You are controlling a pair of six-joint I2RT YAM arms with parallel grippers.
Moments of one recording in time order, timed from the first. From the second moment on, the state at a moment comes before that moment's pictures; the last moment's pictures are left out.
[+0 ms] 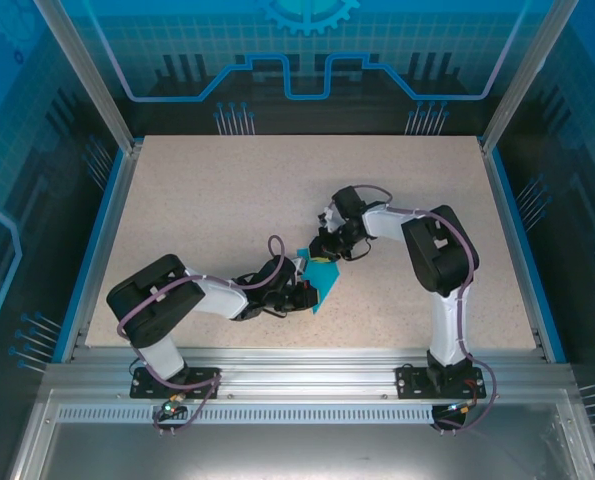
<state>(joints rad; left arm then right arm) -0.81 1.72 0.57 0.40 0.29 -0.96 0.44 2.08 1.29 -0.46 -0.64 0.49</state>
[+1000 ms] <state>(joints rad) -0.82 1.46 0.65 -0.06 0.27 -0.81 0.35 1.66 1.05 -0.46 -0.50 0.45</state>
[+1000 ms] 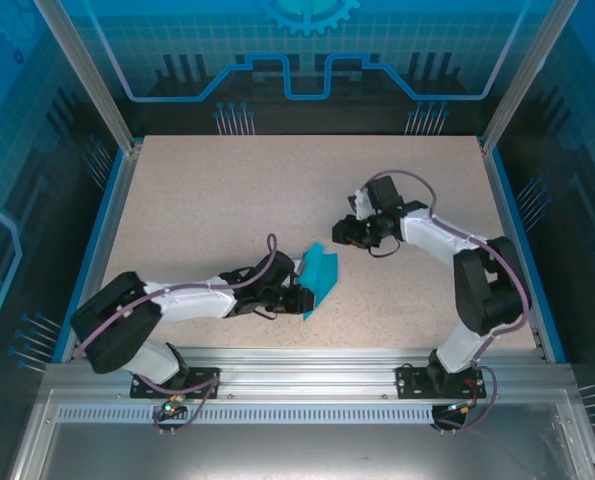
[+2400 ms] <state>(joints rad) -0.75 1.64 0.75 -0.12 0.24 -0.82 0.53 1.67 0.74 -0.16 -0.55 0.69</state>
